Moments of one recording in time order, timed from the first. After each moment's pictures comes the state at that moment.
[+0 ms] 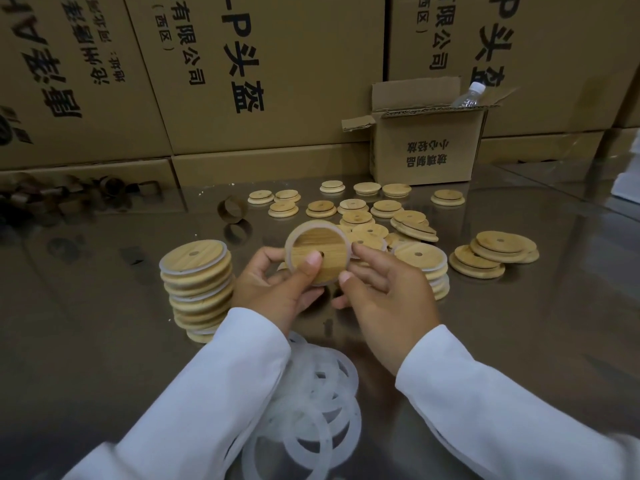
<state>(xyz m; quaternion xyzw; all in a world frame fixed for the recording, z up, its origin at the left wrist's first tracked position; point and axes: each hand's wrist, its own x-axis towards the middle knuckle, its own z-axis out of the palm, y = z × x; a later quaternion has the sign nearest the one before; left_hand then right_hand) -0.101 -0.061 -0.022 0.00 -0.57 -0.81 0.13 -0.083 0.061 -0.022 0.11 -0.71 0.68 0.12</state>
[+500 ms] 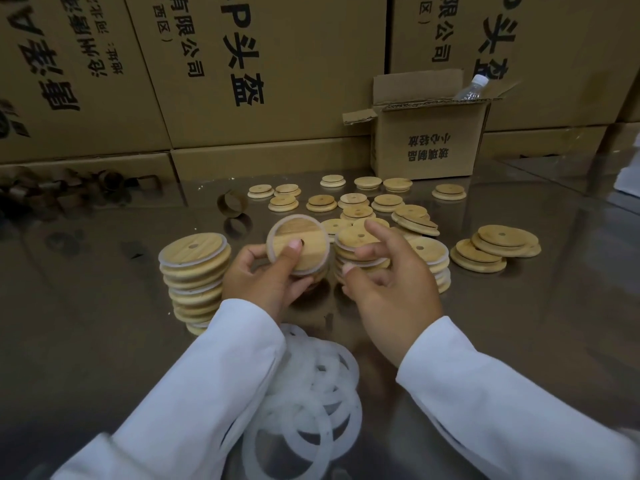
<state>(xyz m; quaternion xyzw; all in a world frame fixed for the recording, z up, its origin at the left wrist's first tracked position) -0.108 -0.064 -0.019 0.10 -0.53 -0.83 0.16 -0.088 0.062 -0.024 0.08 -0.76 0.62 0.18</state>
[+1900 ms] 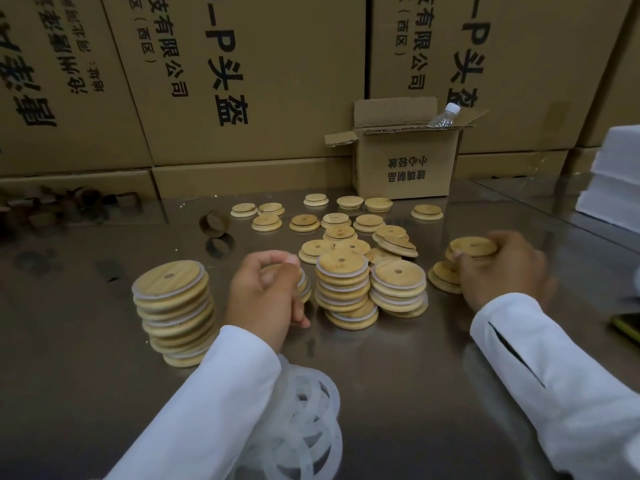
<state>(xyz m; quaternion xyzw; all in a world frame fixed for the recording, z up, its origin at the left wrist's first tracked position) -0.103 -0.049 -0.003 0.03 -0.70 -0.69 0.17 -0.155 0.194 -0.021 -0.23 -0.87 0.29 0.33</state>
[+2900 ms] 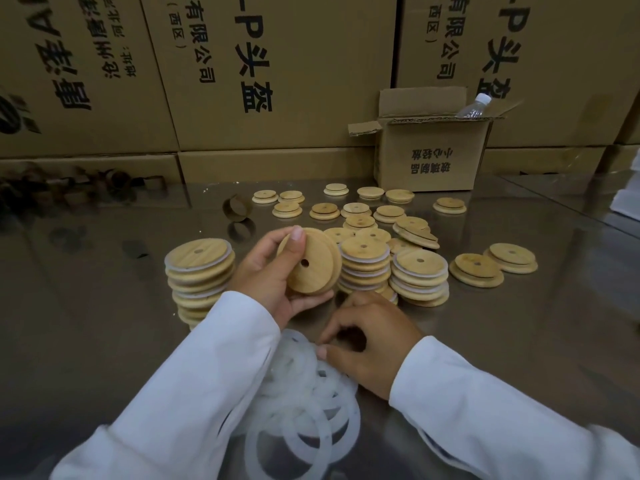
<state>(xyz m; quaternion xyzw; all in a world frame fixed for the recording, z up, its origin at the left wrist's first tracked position) -0.102 -0.070 -0.004 -0.02 -0.54 -0.84 0.03 -0.086 0.073 -0.032 0.27 -0.91 0.30 0.04</state>
